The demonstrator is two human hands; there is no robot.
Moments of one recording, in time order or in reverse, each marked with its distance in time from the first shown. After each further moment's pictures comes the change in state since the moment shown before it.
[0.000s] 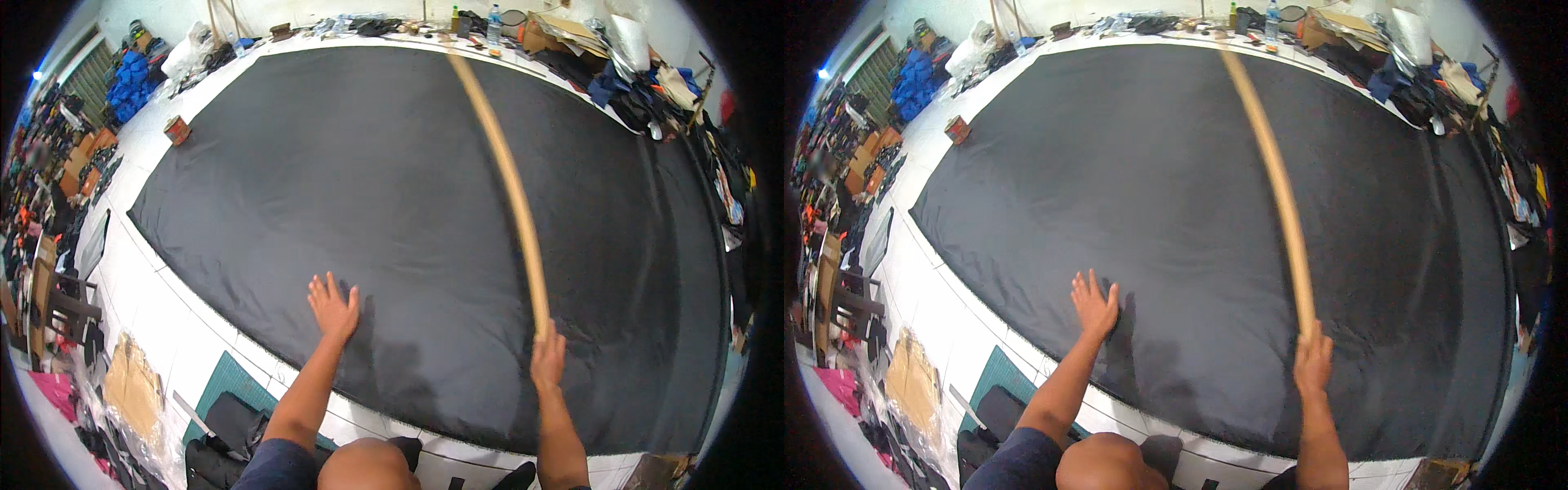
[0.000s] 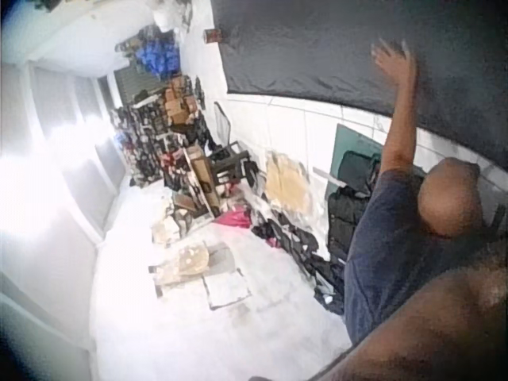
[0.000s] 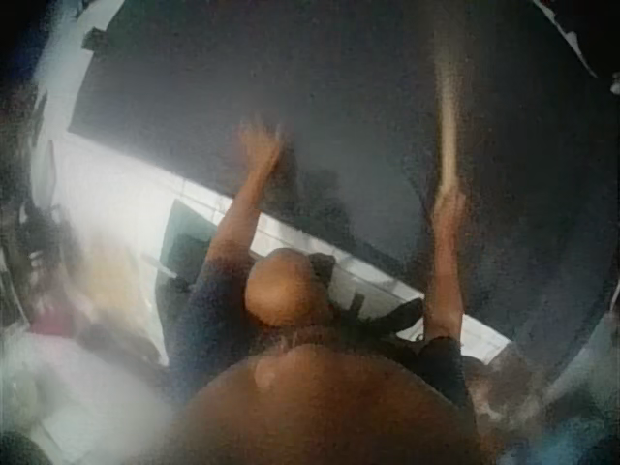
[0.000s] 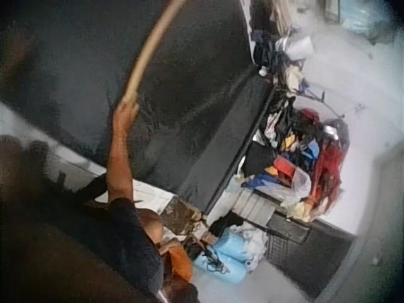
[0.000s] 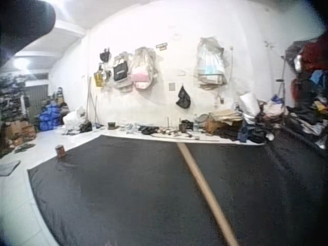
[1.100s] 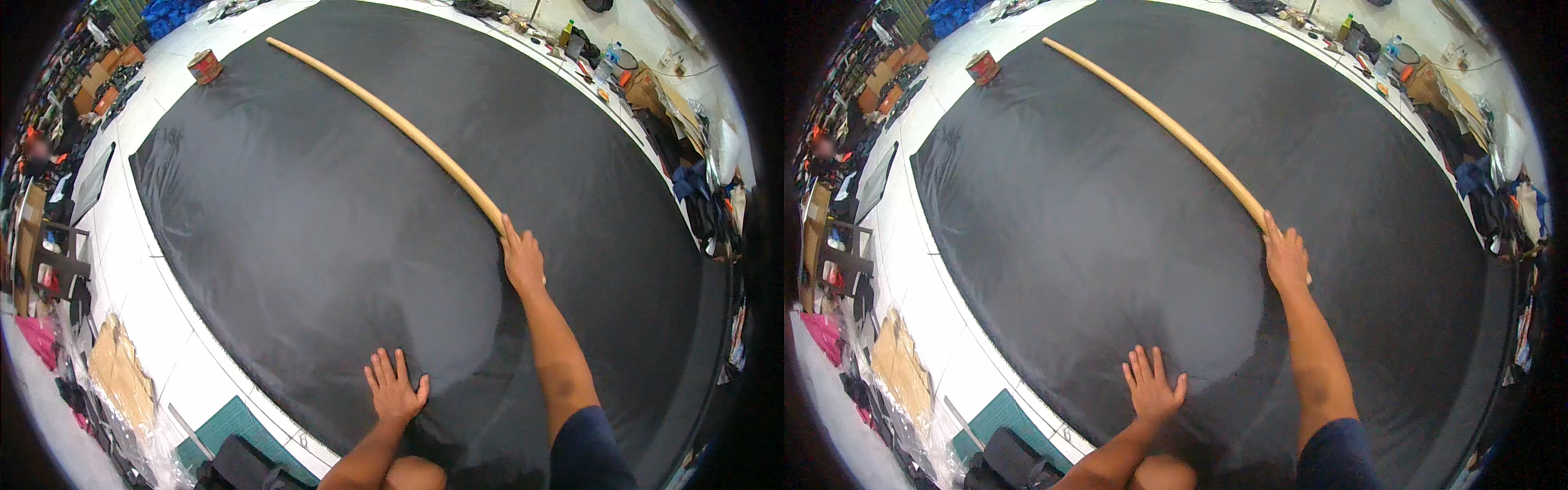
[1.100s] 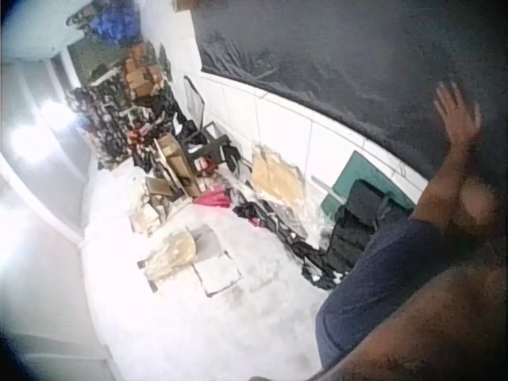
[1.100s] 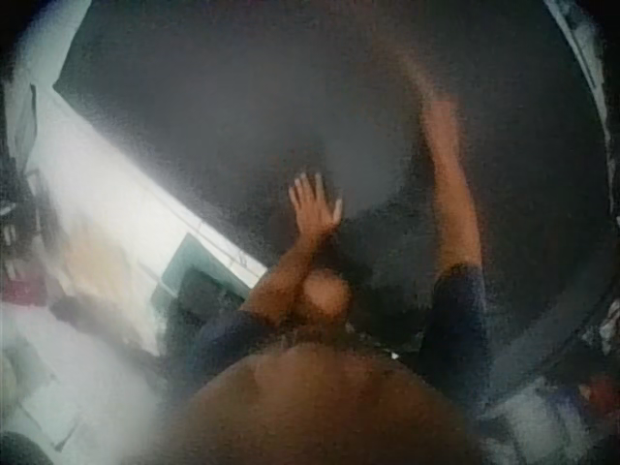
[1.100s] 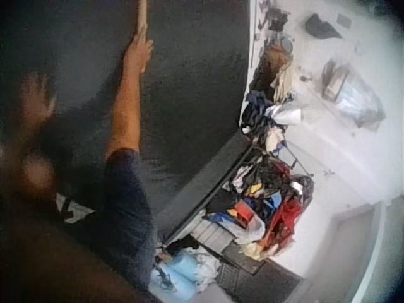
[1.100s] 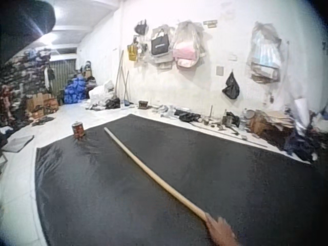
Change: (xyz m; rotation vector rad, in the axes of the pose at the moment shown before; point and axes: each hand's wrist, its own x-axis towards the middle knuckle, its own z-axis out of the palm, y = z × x) left_hand 0.041 0.024 0.024 0.030 -0.146 -0.085; right_hand 0.377 -0.359 0.240 -0.363 -0.135 -0.572
